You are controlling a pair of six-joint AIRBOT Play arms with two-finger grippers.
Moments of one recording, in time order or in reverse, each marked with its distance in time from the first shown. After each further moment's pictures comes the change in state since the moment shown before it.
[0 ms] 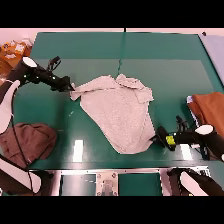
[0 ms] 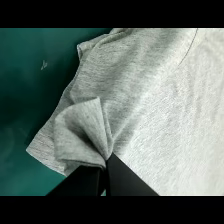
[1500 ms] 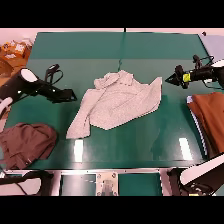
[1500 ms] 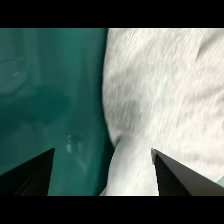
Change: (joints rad) left arm -0.086 0.312 -0.397 0.085 0.229 -0.014; right arm -0.116 -0.861 1.287 0.005 0.254 -0.053
